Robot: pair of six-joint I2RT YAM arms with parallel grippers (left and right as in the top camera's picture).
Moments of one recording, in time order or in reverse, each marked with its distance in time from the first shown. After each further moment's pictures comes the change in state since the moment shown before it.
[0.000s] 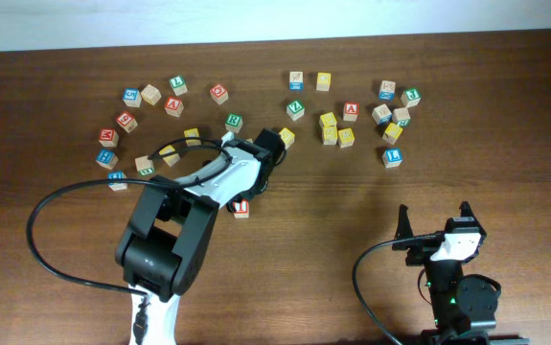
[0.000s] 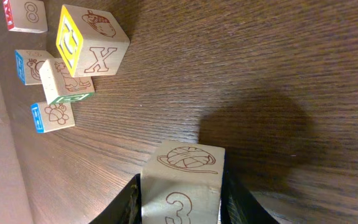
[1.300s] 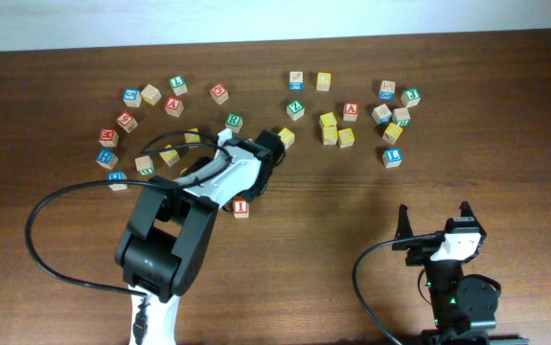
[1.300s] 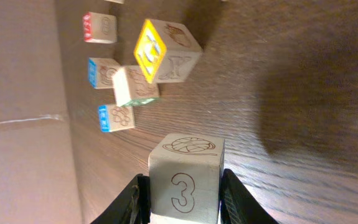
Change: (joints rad) left arm -0.003 -0.005 0.011 -0.069 -0.189 -0.016; right arm 0.000 0.000 0.000 0.000 0.000 0.000
